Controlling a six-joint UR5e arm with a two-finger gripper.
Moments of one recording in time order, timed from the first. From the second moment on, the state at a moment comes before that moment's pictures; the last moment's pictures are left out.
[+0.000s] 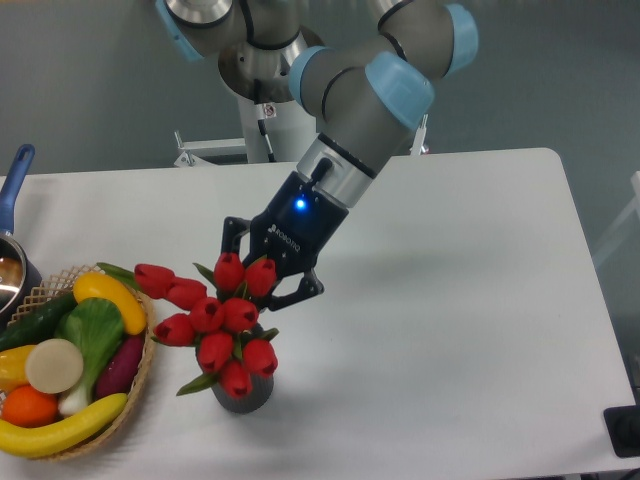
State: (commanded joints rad) arm 2.51 -1.79 -1.66 -0.73 0.58 0.81
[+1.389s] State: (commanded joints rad) arm 2.61 -1.79 -1.52 -0.73 0.54 0.67
